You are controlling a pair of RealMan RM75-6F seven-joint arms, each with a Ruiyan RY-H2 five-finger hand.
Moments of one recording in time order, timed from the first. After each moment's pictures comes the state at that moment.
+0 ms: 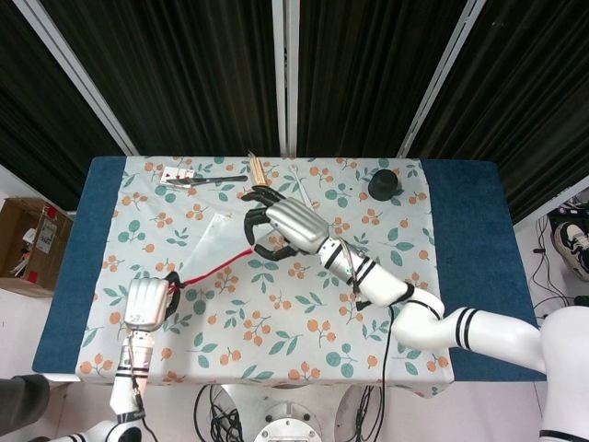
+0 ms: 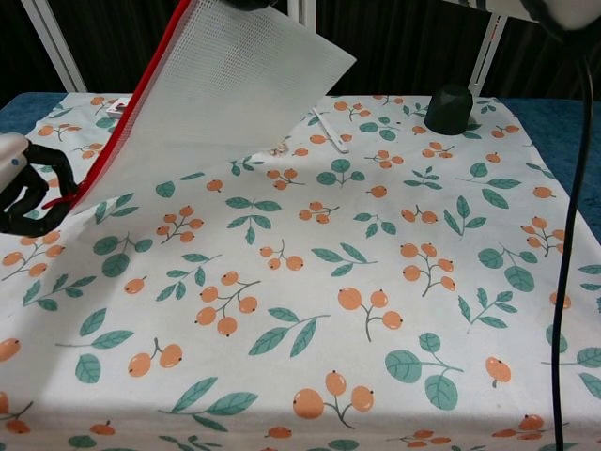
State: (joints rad) left arm -0.31 -1.74 -0.14 -1.36 1.33 1.39 0.47; right arm 1.10 -1.44 0.31 -1.45 -1.41 0.84 0.50
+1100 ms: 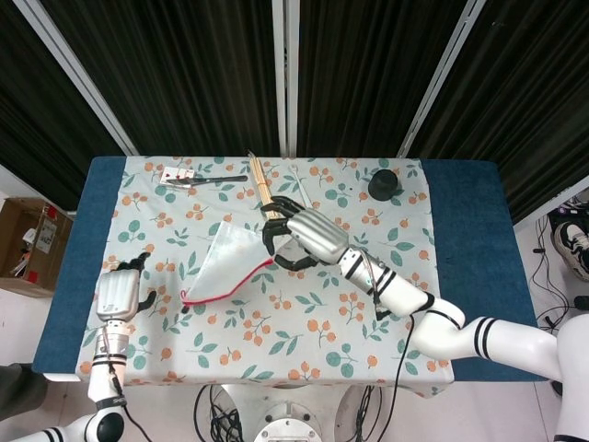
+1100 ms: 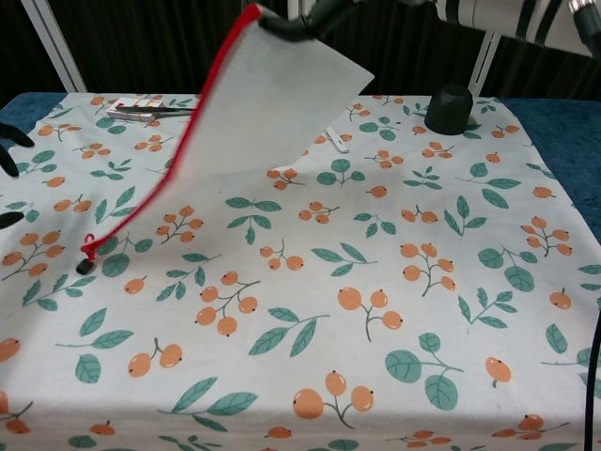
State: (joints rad) left arm -0.32 -1.59 -0.21 -1.51 1.13 1.32 0.54; right arm 1.01 -1.41 0.21 -1.47 -1.51 0.93 0.48
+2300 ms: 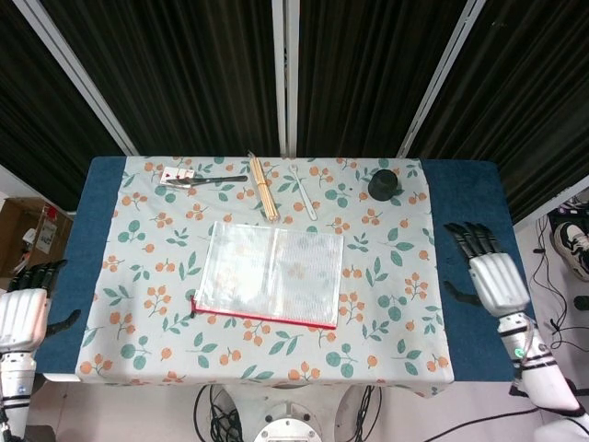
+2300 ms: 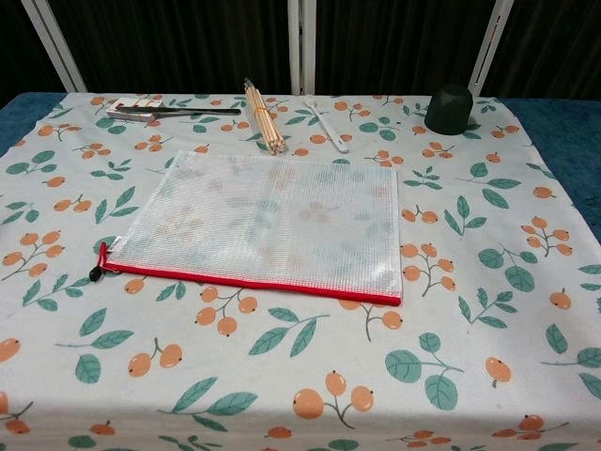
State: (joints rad) left arm -0.11 -1.20 -0.07 -1.56 1.38 1.49 0.11; right arm 0.40 -1.12 -0.05 -1.64 -1.40 1.45 0.07
